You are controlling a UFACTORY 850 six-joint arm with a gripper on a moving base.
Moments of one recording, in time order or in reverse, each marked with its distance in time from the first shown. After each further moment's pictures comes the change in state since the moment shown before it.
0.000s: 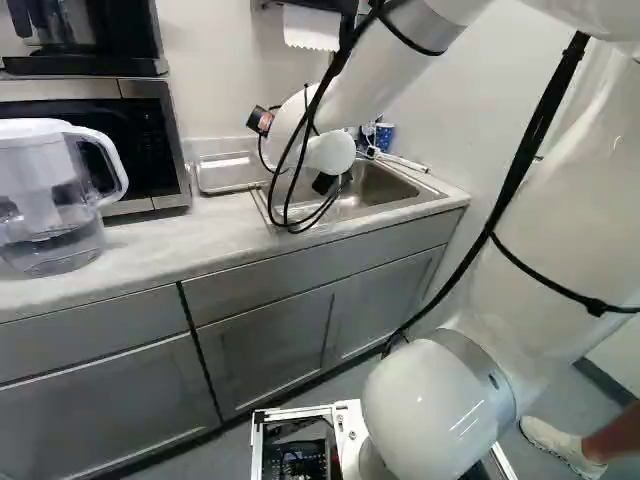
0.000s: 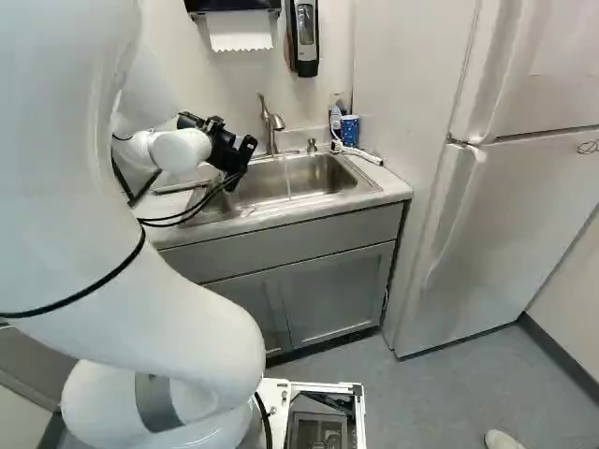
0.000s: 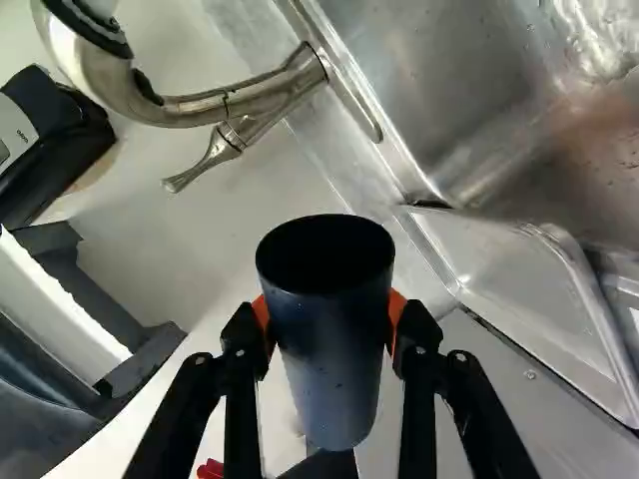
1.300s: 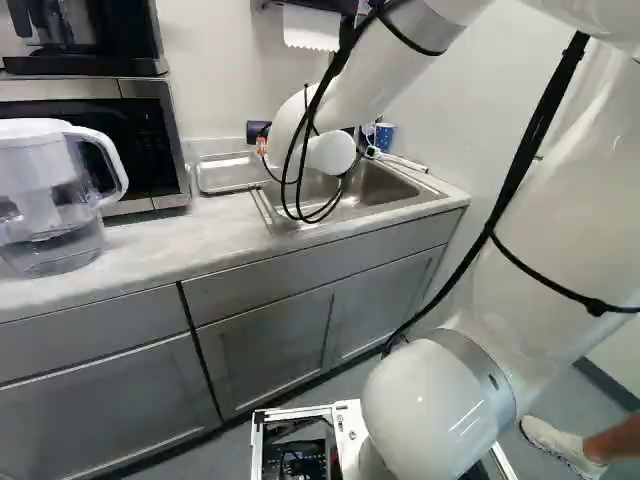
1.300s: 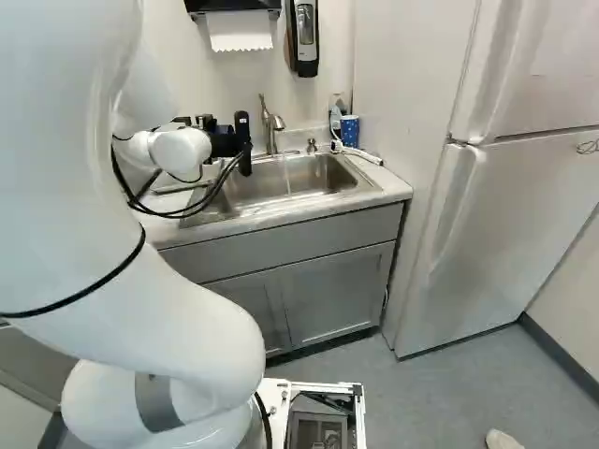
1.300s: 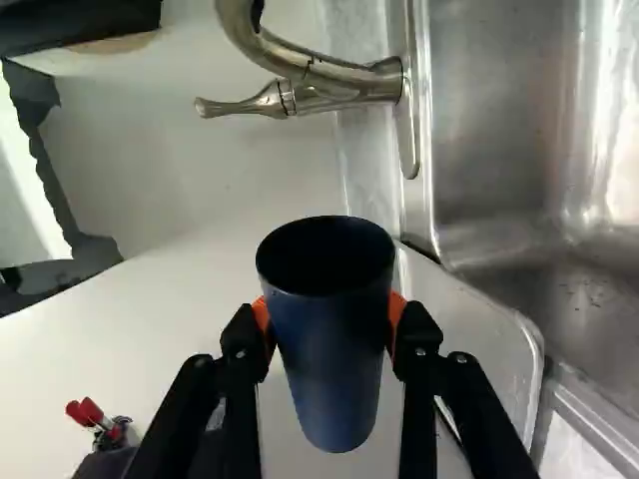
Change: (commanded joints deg) arm 0.0 0.0 0.0 0.0 0.0 -31.9
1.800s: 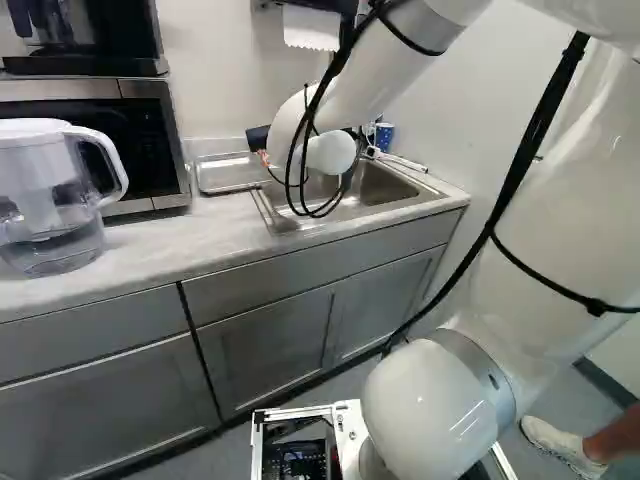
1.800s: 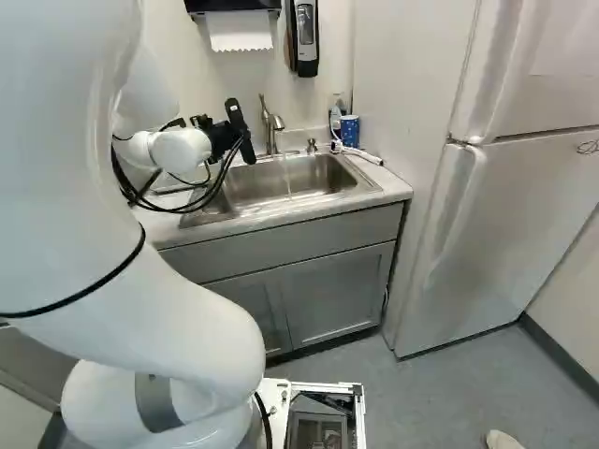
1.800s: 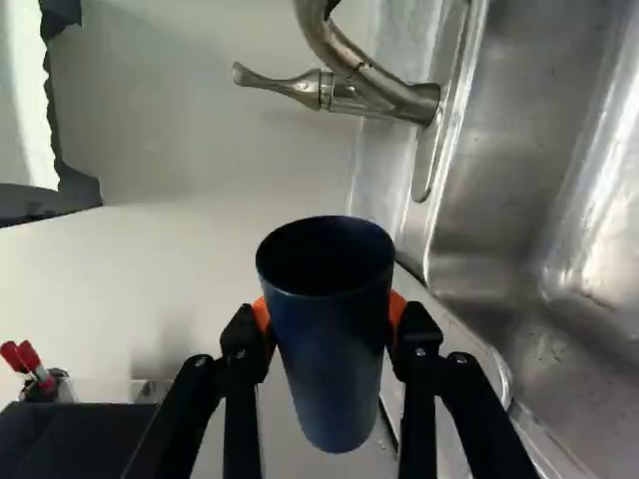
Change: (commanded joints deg) arm 0.0 0.0 0.0 0.0 0.0 -15.1
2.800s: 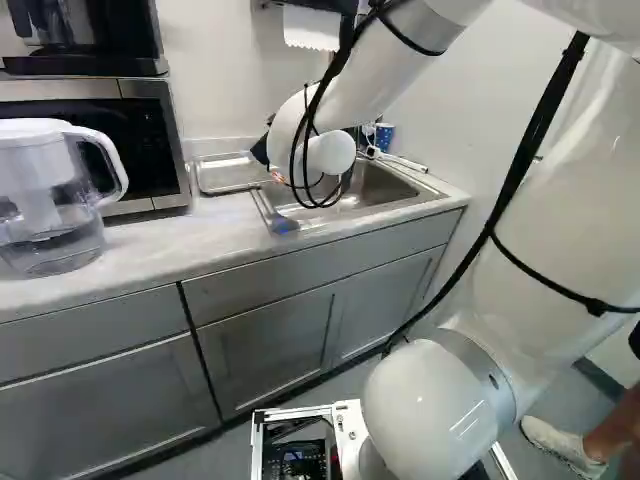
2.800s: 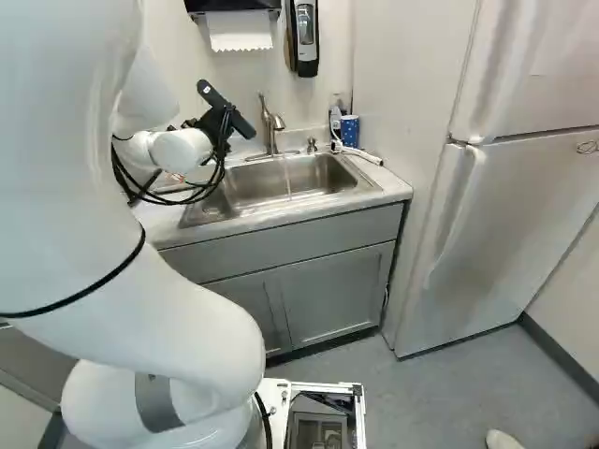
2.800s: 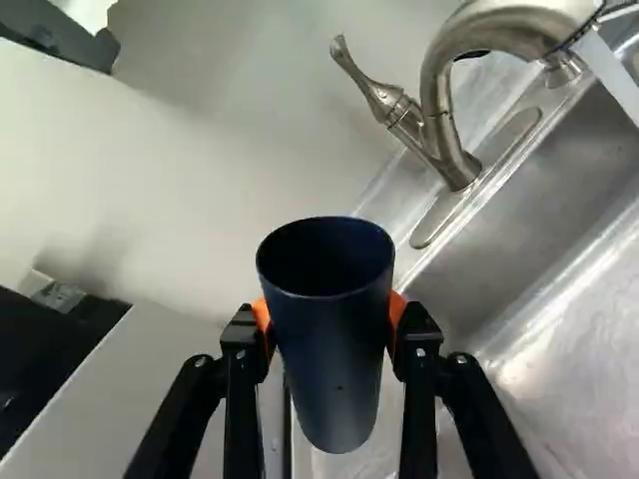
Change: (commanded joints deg) arm 0.0 0.0 0.0 0.0 0.0 -30.1
